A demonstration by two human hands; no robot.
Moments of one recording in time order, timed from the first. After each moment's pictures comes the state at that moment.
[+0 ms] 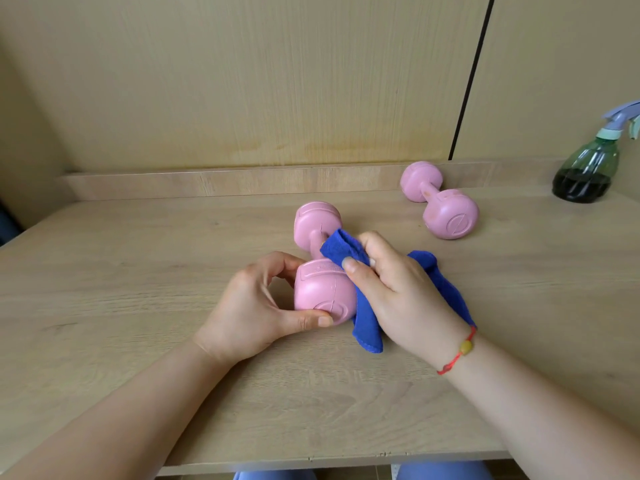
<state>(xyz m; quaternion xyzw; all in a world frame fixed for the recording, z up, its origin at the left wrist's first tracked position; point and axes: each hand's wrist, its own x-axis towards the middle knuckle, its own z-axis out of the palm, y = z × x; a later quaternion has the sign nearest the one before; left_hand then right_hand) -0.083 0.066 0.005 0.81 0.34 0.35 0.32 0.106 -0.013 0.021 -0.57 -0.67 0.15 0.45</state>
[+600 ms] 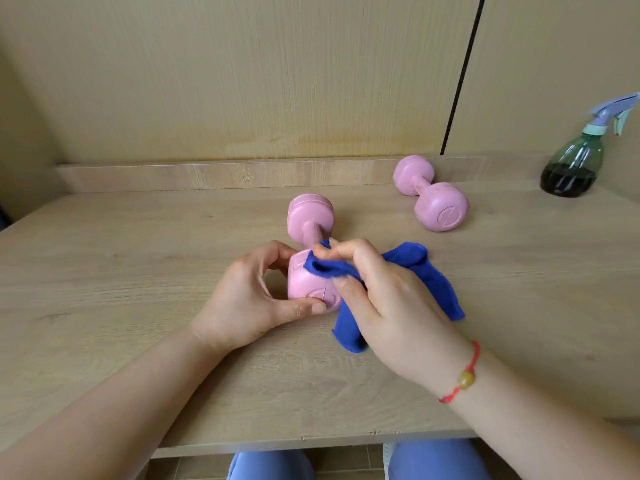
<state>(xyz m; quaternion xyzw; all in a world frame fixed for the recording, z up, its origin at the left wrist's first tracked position) -0.083 0.063 0.005 0.82 0.34 0.35 0.31 0.088 -0.045 0.025 -0.56 -0.71 0.07 0.41</state>
